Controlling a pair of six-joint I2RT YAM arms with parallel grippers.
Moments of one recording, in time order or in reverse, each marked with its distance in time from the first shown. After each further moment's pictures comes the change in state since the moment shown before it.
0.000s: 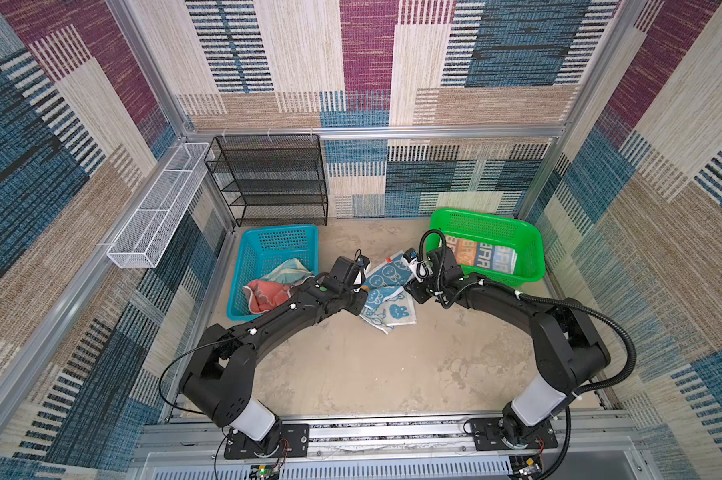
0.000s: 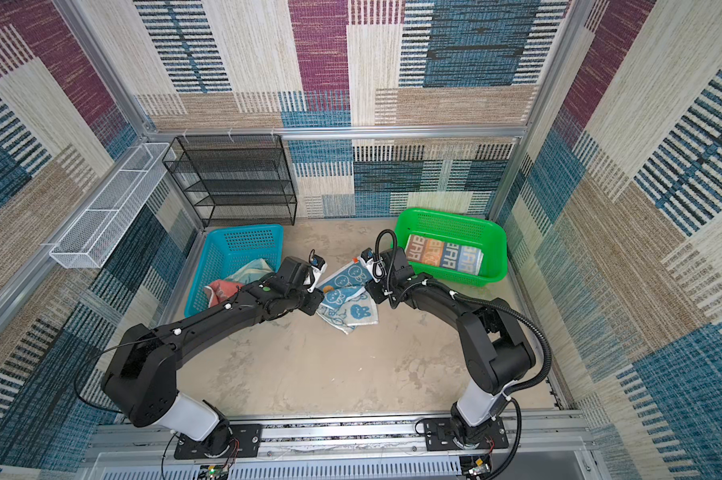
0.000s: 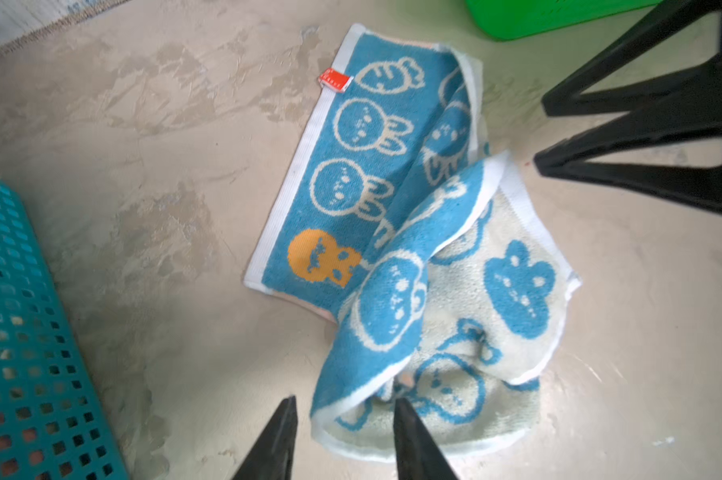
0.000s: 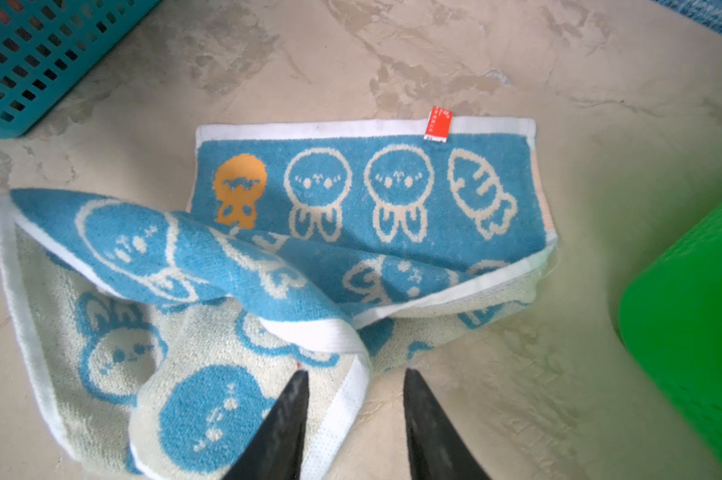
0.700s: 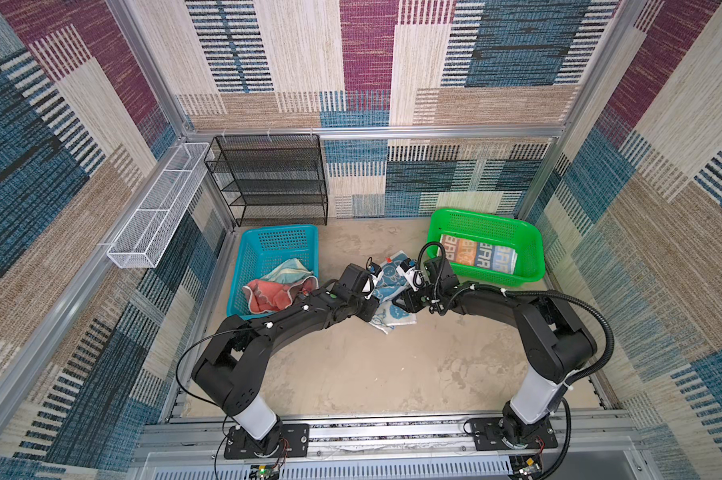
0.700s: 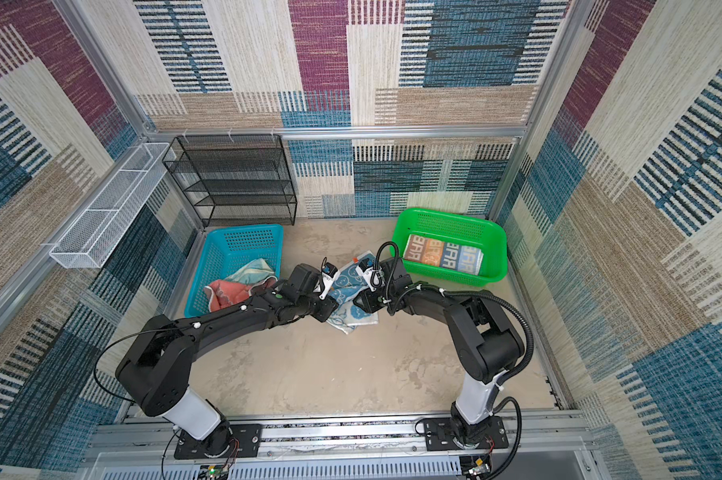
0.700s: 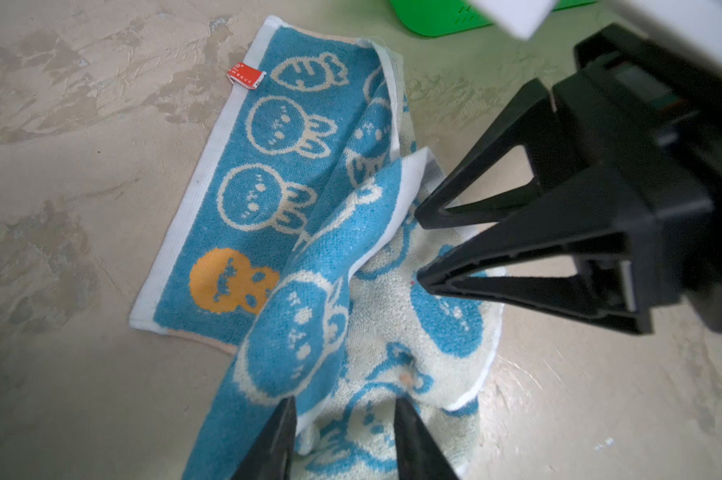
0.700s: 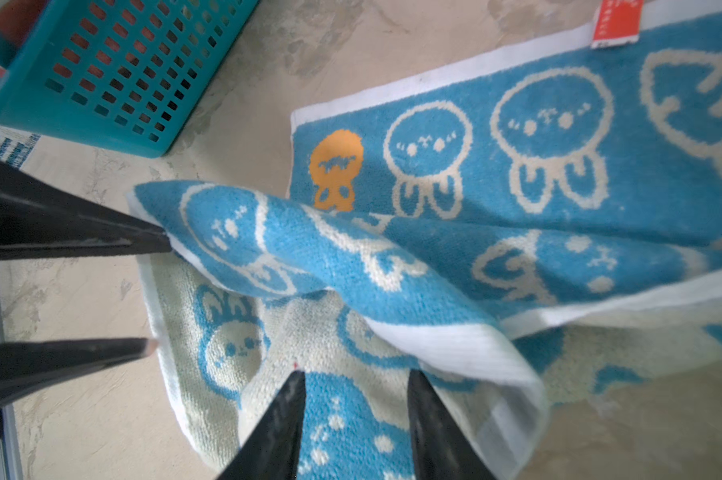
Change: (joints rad) left arm -0.044 0.084 -0.046 0.150 0.115 -0.027; right arm 0.000 0.098 -0.079 0.169 -0.294 0.209
